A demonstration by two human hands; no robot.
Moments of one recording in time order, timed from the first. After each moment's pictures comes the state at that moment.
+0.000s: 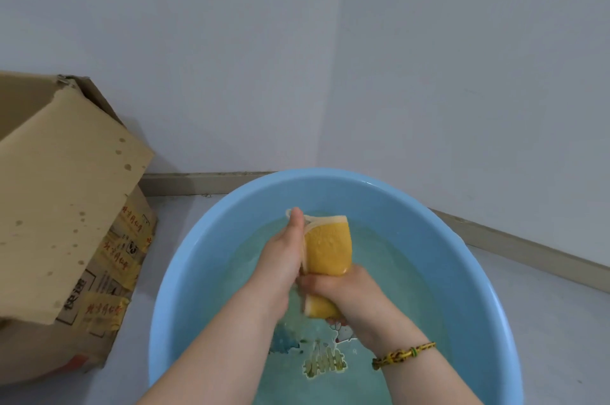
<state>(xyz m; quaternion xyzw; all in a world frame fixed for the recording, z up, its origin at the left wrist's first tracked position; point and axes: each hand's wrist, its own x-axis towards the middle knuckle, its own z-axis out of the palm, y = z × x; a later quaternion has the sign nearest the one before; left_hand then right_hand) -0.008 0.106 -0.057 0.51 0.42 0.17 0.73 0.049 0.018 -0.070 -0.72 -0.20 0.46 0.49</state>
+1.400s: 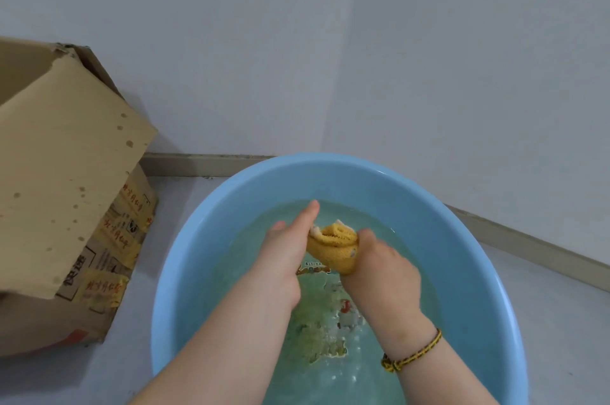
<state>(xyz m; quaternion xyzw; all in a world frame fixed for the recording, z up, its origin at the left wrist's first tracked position) -0.008 0.106 -0.056 0.38 0.50 0.10 0.77 0.057 0.015 -0.070 -0.93 -0.36 0.01 0.08</state>
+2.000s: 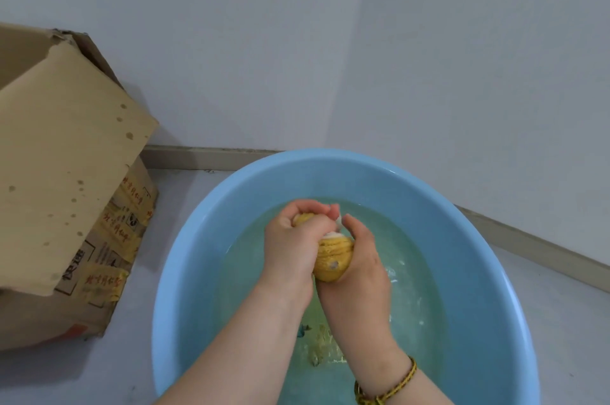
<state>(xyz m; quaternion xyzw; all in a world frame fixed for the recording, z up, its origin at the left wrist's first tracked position) -0.009 0.101 -0.054 0.36 0.39 0.30 0.80 0.017 0.029 -0.067 -0.86 -0.30 0.11 0.39</state>
